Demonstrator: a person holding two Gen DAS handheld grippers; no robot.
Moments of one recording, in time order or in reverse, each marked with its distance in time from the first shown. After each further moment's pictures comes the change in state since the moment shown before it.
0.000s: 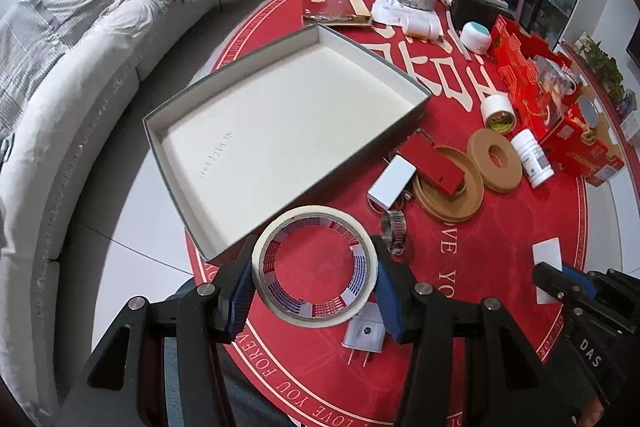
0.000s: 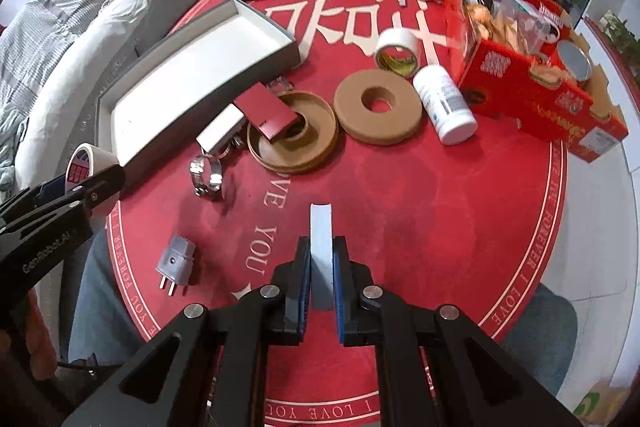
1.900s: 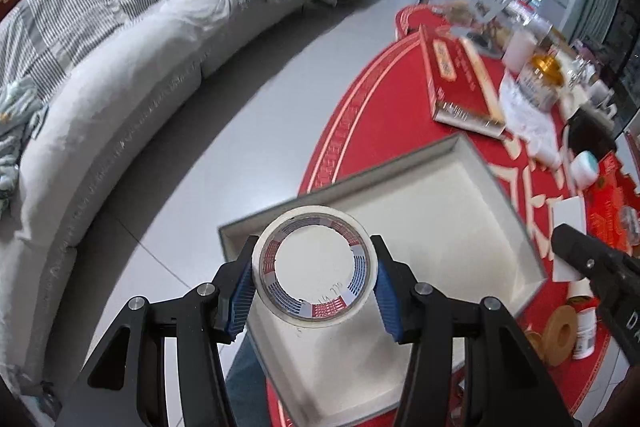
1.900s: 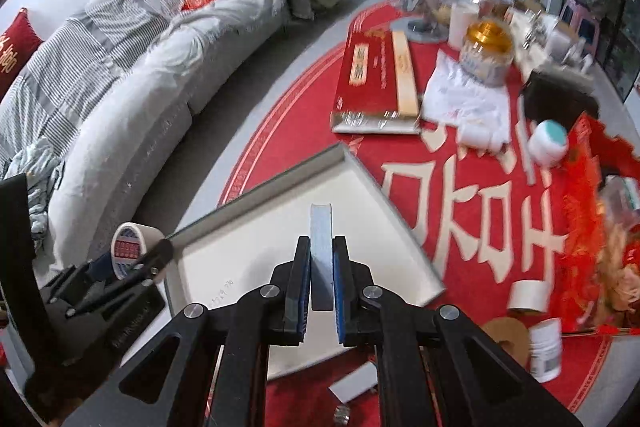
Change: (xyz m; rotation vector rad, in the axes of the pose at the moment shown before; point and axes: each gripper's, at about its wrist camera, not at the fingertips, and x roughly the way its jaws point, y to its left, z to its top) left arm 0.064 0.102 0.131 -0.258 -0.018 0.151; right arm 0.033 0.125 0.202 -0.105 -0.126 0.146
